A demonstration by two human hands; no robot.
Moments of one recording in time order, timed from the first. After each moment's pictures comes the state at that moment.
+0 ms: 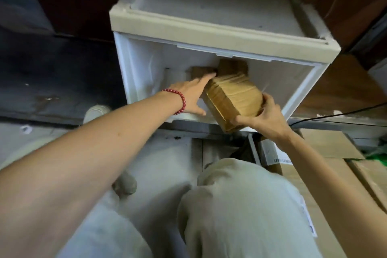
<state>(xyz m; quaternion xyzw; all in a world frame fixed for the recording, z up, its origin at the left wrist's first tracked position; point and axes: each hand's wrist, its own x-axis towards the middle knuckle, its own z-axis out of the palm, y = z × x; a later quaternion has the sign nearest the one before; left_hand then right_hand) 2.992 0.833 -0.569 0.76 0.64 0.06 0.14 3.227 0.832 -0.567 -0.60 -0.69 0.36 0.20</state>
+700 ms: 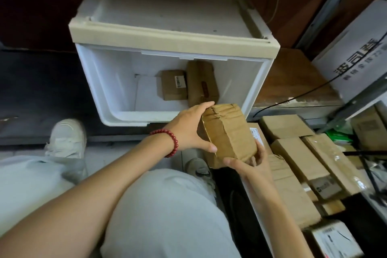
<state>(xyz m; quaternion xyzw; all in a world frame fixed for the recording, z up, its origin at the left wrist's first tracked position) 3.067 0.751 -0.557 0.74 0.56 0.19 0.33 3.274 0.697 -0.612 -0.55 -0.43 0.56 0.45</state>
